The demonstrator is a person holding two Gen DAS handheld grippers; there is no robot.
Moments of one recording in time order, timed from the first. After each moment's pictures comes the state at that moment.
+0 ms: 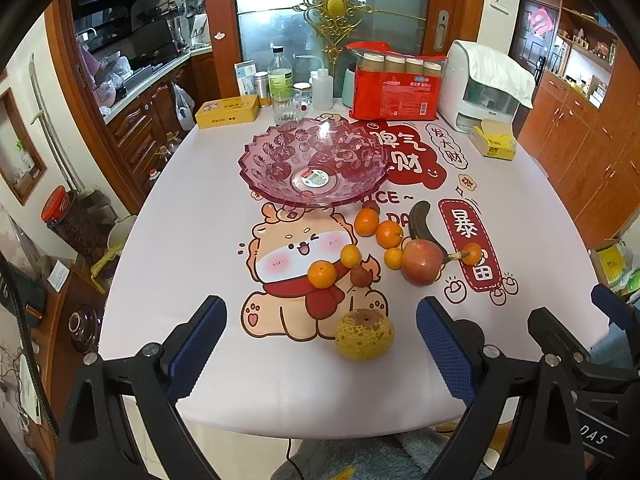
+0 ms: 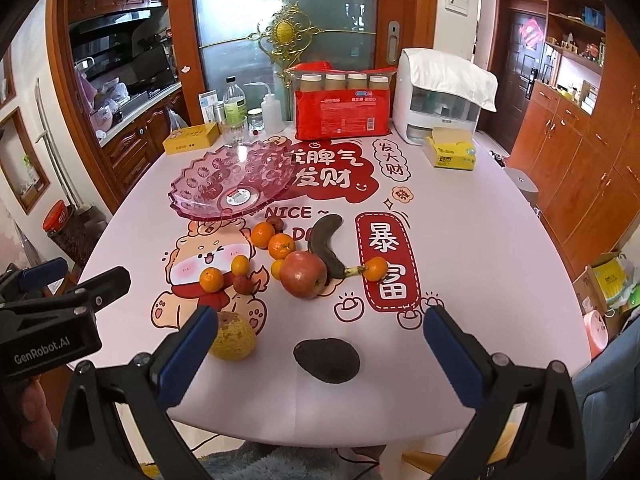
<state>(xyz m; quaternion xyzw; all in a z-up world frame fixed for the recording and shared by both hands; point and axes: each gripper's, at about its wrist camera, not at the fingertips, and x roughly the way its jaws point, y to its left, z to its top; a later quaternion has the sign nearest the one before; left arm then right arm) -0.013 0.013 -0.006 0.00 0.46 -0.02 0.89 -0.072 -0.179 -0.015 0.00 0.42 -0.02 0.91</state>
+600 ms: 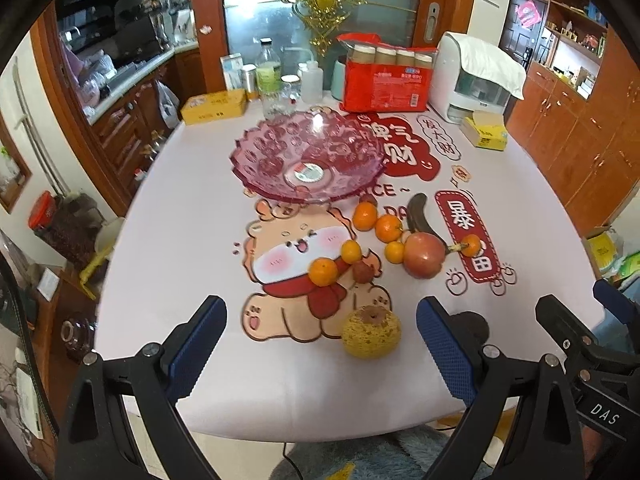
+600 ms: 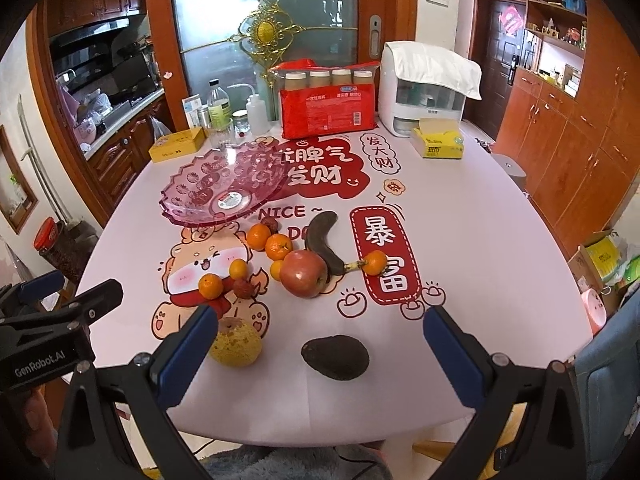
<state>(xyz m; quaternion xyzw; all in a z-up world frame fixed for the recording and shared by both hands) 0.000 0.033 -0.018 0.00 0.47 -0.06 0.88 -0.069 -0.170 -0.018 0.02 0.42 -0.06 0.90</state>
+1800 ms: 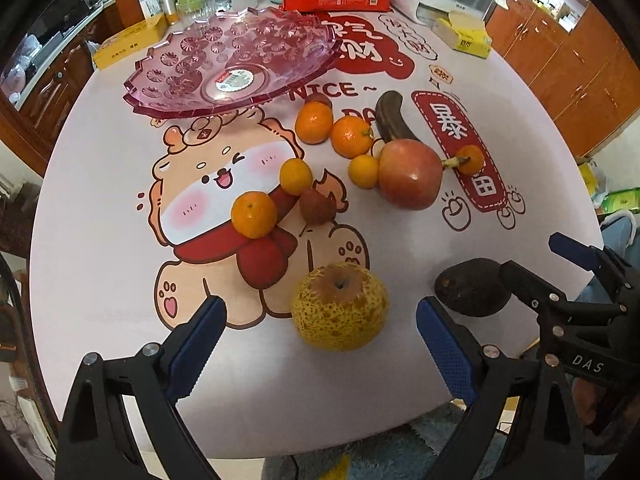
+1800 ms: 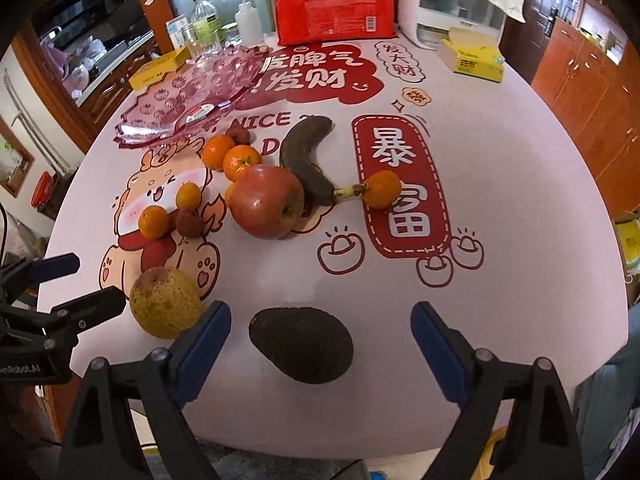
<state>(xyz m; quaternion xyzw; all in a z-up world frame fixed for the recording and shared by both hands) 0.055 -0.014 -0.131 0.03 0.59 -0.14 0.80 -0.006 -0.216 -0.135 0.03 0.54 0.00 0.84</state>
